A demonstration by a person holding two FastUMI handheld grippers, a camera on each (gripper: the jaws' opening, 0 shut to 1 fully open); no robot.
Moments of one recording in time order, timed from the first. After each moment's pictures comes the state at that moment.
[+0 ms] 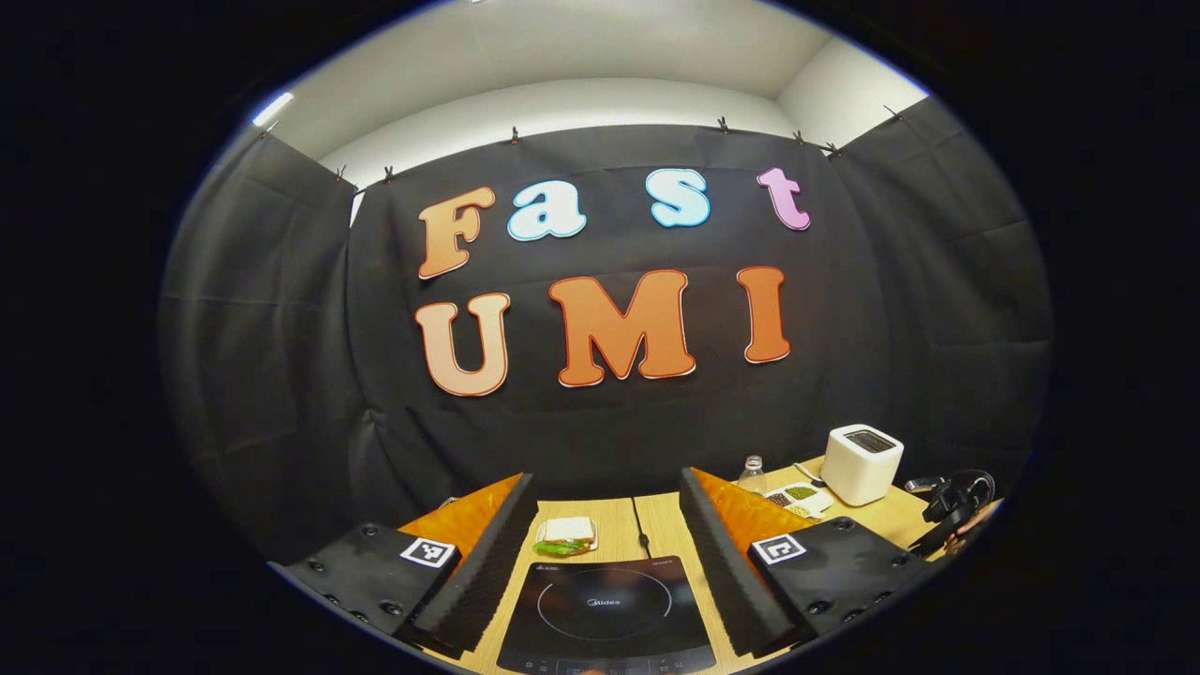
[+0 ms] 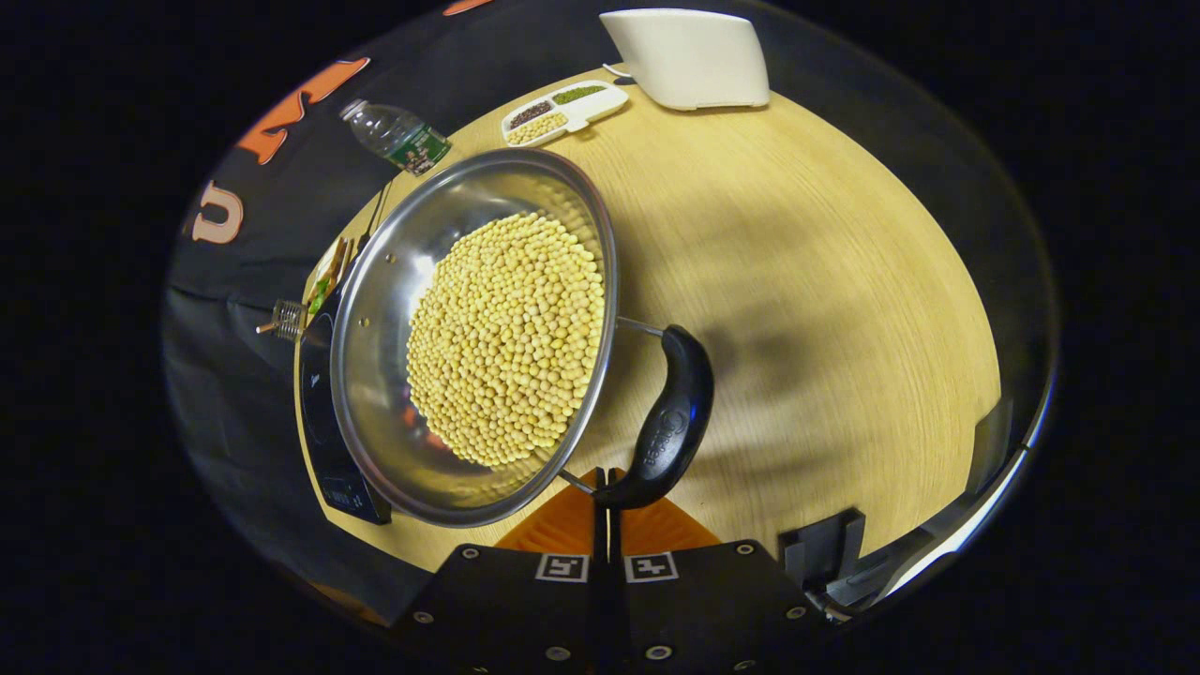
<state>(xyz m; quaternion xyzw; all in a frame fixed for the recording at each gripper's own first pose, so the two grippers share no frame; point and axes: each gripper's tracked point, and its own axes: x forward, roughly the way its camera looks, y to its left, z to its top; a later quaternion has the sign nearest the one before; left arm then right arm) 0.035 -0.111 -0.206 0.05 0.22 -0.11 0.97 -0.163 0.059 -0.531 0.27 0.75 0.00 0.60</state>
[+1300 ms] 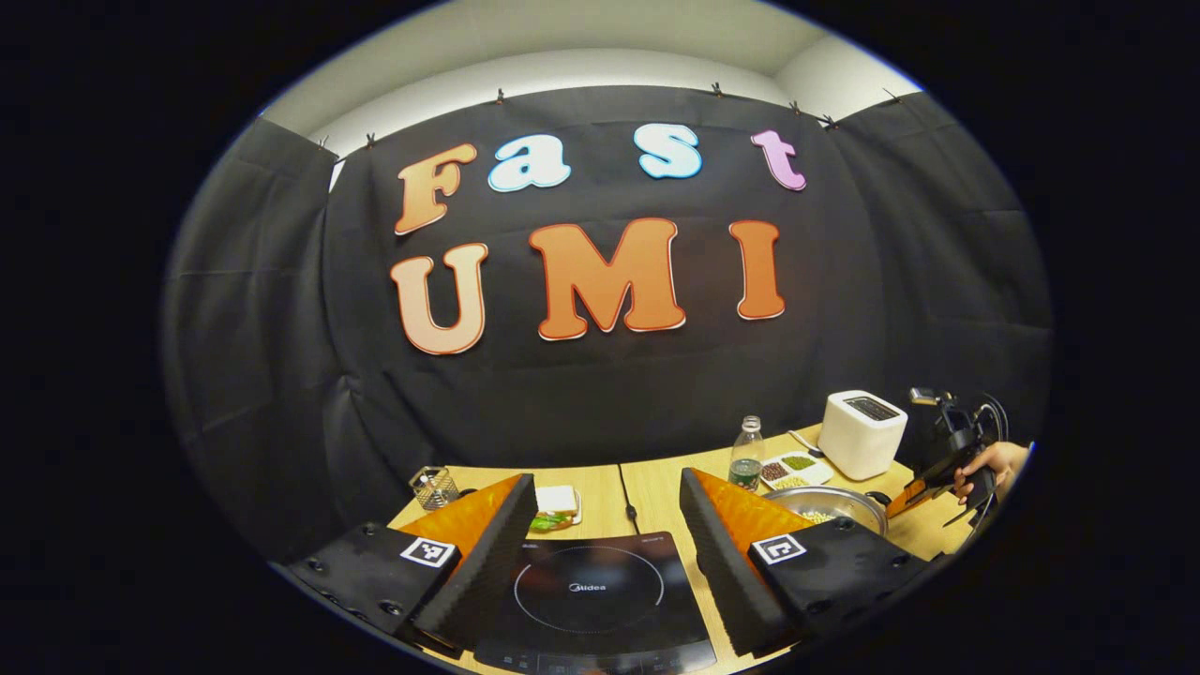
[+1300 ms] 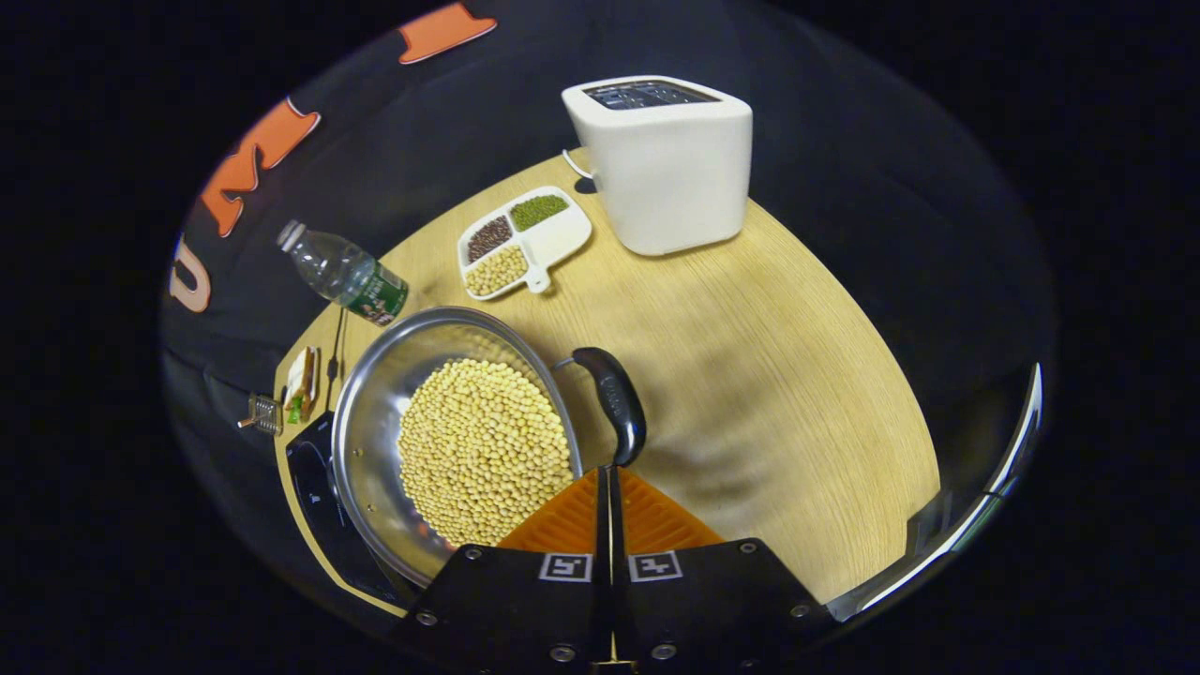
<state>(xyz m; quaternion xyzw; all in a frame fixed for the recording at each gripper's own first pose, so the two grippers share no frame) 0.034 -0.135 -0.295 0.05 0.29 -0.14 0.95 -0.047 0.003 -0.533 0.24 0.68 -0.07 0.69</state>
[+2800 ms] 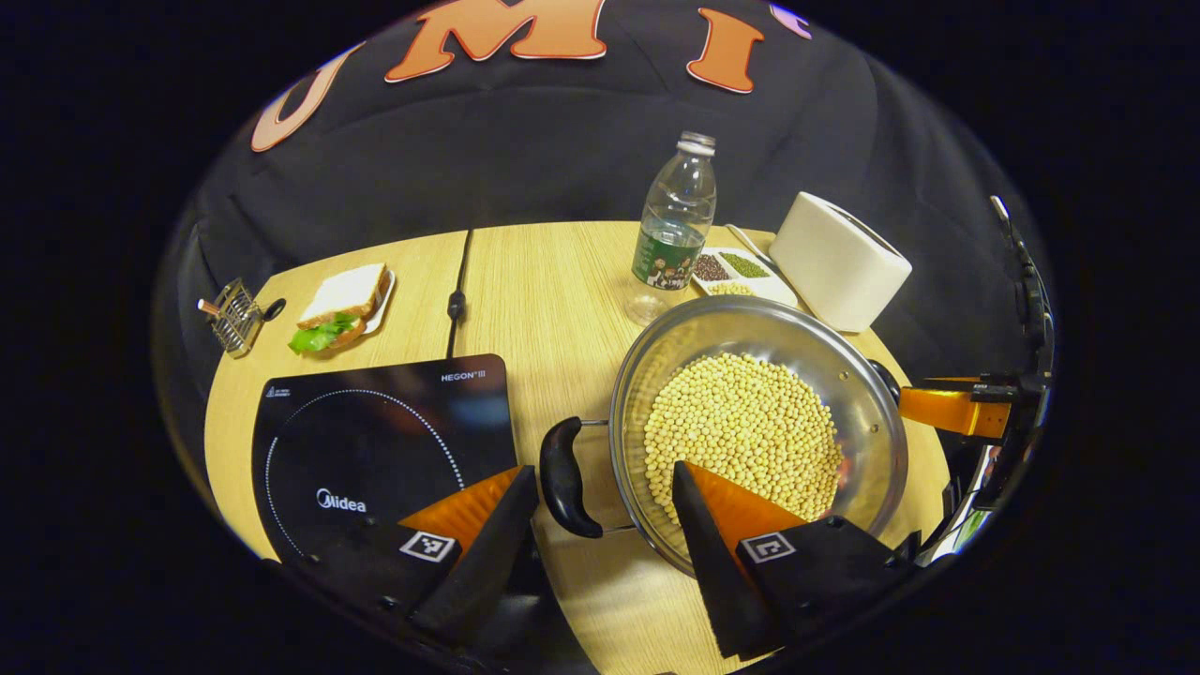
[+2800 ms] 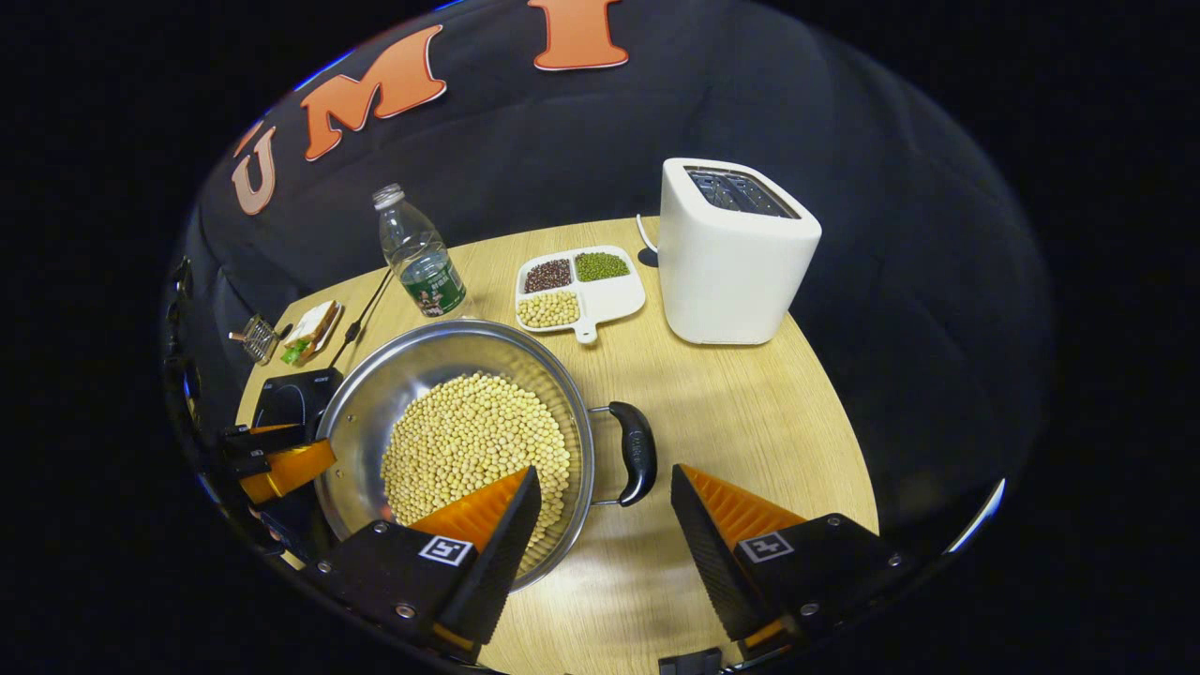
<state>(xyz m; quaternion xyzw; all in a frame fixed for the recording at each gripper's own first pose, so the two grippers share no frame) -0.045 -0.271 -0.571 -0.01 0.61 -0.23 0.76 -0.021 -0.009 -0.538 0.11 0.61 -0.01 0.78</state>
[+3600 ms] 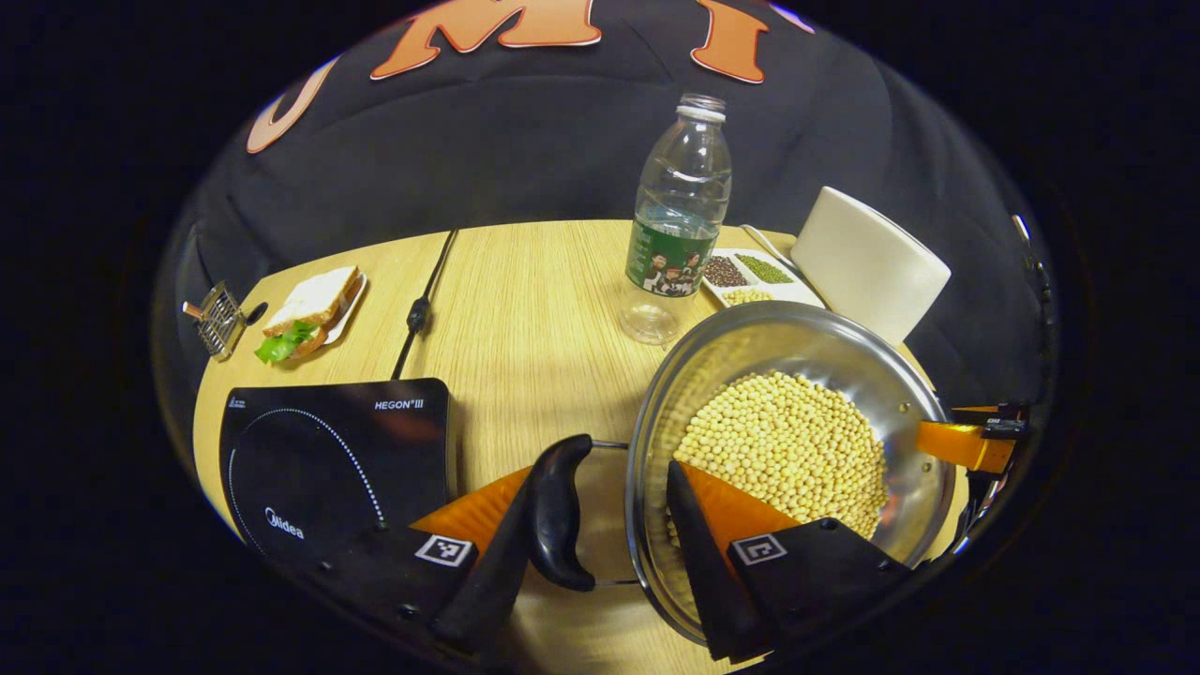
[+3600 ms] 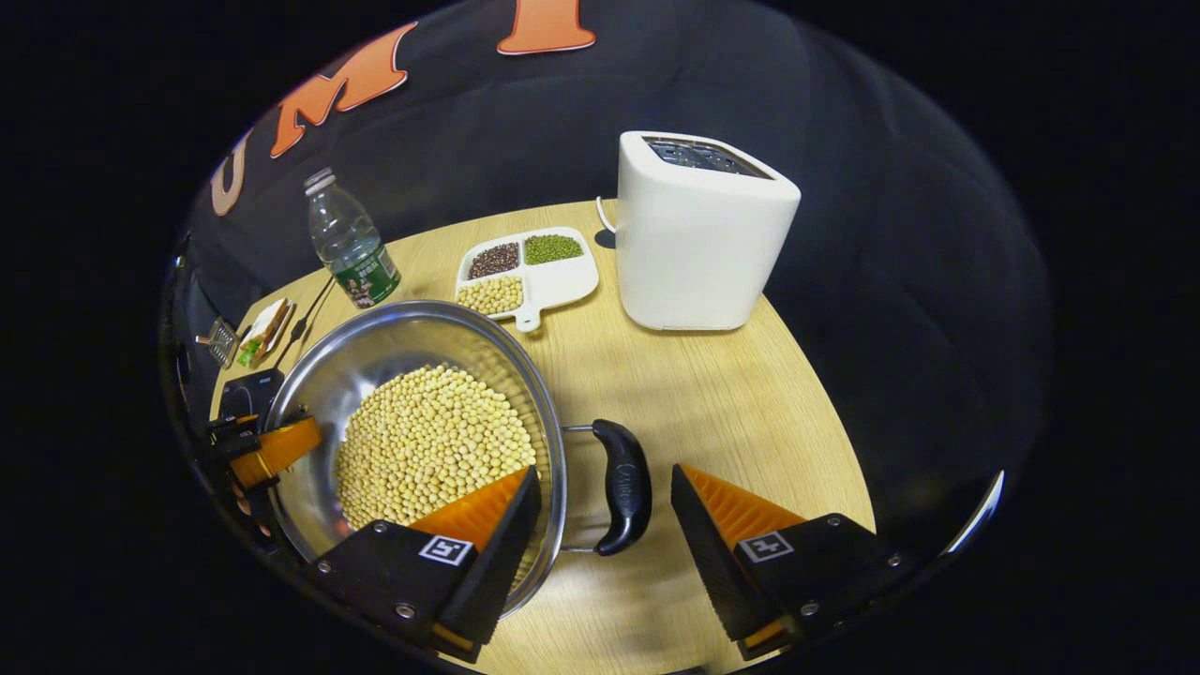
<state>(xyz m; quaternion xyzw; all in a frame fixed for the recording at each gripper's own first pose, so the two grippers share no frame) -0.022 -0.307 -0.627 0.01 0.59 -0.21 0.78 -0.027 -0.031 -0.583 0.10 0.63 -0.05 0.77</state>
